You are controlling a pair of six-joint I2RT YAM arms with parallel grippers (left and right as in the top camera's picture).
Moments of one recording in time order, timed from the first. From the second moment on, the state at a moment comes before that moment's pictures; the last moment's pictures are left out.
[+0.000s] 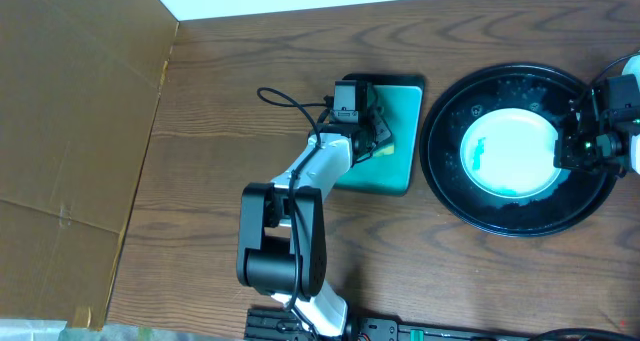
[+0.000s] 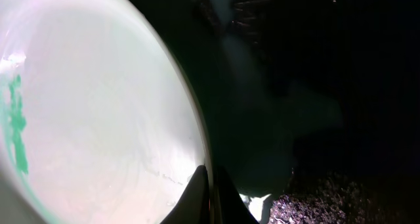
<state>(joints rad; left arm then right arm) -0.09 1.79 1.01 -0.29 0.02 -0.63 0.19 1.84 1.02 -0.42 -0.29 0.29</state>
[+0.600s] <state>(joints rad) -0.09 1.78 1.01 -0.23 0.00 -0.53 0.19 1.84 1.02 -0.42 -0.30 0.25</state>
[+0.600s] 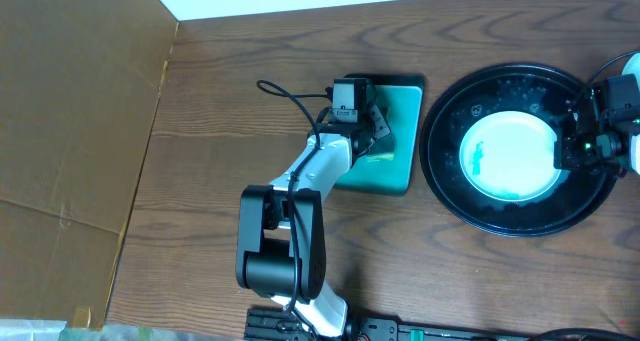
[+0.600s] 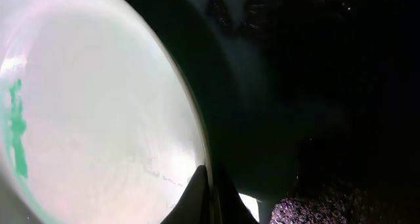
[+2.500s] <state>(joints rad) -0.21 1.50 1.00 -0.24 0.08 -0.48 0.19 1.84 1.02 -0.34 -0.30 0.18</state>
